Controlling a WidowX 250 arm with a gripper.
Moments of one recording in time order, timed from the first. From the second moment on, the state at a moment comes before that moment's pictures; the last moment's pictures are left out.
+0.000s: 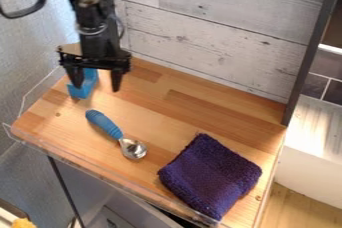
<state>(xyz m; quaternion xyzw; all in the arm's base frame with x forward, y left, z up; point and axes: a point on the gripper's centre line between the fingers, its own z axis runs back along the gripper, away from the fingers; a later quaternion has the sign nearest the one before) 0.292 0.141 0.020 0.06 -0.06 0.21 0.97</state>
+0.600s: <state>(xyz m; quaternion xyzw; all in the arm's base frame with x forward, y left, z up) 0.291 0.192 0.006 0.04 -0.06 0.18 0.98</state>
